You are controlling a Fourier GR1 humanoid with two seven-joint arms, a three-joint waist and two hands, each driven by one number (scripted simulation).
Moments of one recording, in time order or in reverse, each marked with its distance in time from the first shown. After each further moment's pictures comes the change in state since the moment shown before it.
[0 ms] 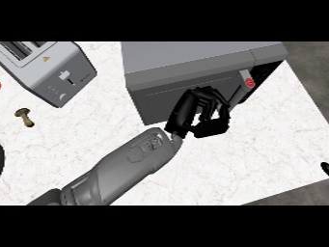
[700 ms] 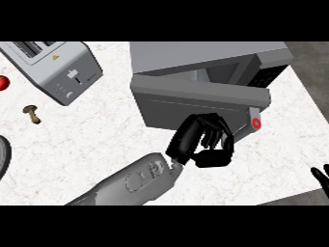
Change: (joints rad) left arm 0.154 0.001 -0.068 -0.156 -0.234 0.014 0.088; right arm 0.028 0.039 0.029 0.073 0.085 0.054 -0.095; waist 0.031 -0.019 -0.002
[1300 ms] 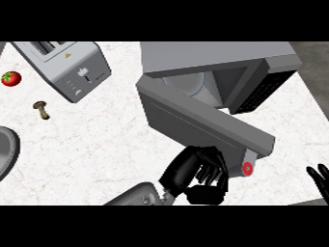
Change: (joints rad) left arm 0.234 0.017 -0.045 -0.145 -0.200 -0.153 0.049; right arm -0.015 0.028 -0.012 0.149 0.090 0.052 -0.131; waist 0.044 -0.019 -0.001
